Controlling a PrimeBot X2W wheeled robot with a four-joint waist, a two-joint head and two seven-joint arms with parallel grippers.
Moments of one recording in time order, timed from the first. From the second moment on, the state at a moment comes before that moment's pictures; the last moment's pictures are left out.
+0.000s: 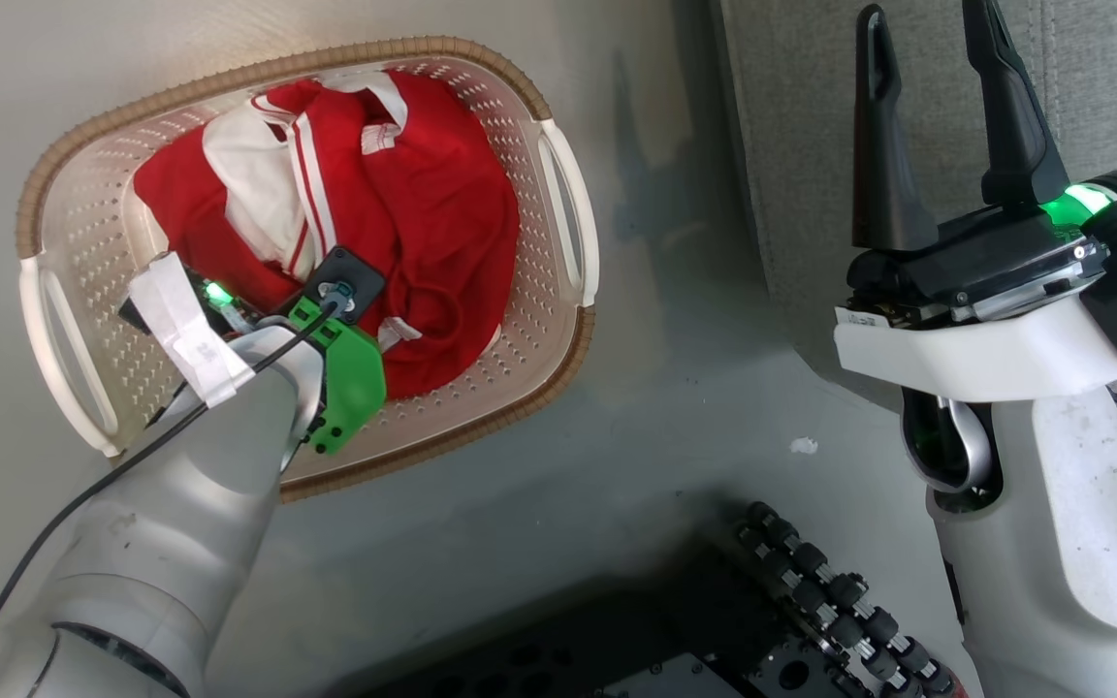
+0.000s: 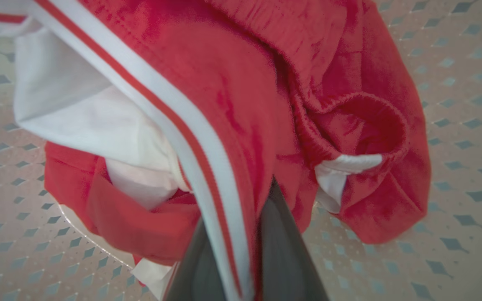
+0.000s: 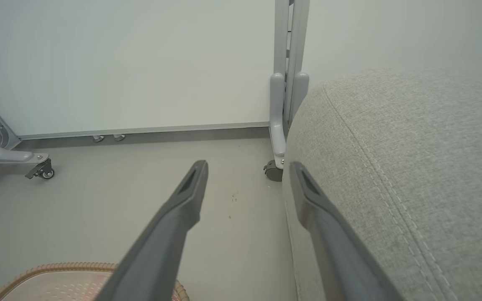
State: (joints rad) left arm -0.99 0.13 -0.85 1.28 -0.19 -0.10 -0.13; right arm -0.48 -0.05 0.14 -0.14 0.21 0.13 -0.26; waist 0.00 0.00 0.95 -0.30
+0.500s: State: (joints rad) left arm -0.84 0.06 -0.76 1.24 -0.36 -0.11 -0.25; right arm -0.39 -0.05 0.09 -0.09 0.15 0.13 -0.26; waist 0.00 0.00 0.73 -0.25
